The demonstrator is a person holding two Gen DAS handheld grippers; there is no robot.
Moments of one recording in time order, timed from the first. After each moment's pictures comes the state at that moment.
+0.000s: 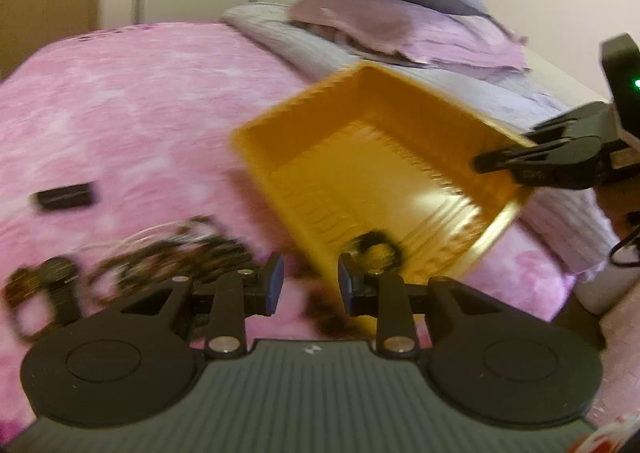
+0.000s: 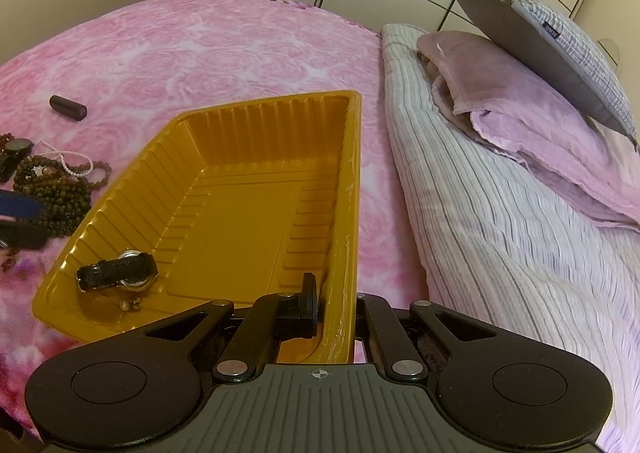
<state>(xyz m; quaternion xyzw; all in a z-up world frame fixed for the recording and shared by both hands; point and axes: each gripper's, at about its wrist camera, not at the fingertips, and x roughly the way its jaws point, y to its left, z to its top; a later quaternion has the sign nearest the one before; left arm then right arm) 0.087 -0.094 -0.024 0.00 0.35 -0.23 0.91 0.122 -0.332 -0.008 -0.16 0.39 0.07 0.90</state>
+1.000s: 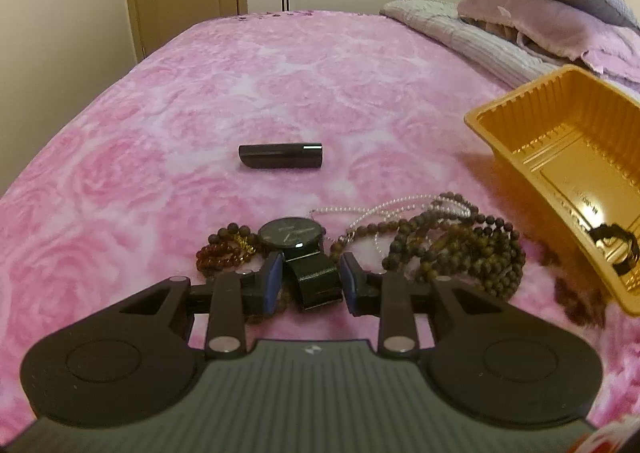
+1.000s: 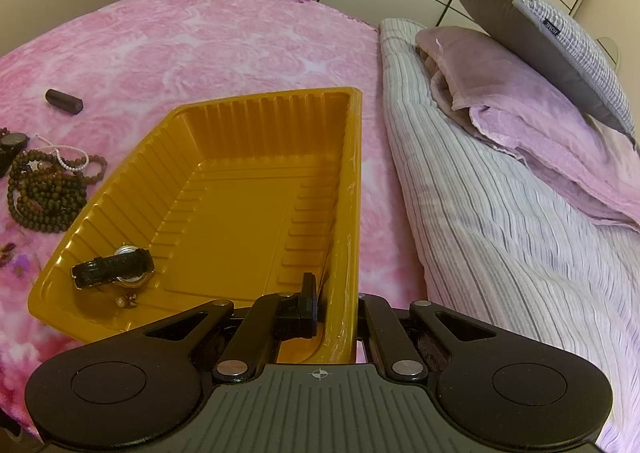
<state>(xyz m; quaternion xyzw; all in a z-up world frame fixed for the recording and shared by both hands) 0.117 0.000 -0.059 0.02 0.36 -0.02 0.93 0.124 -0.333 -0.011 -0.17 0.40 0.06 0.90</state>
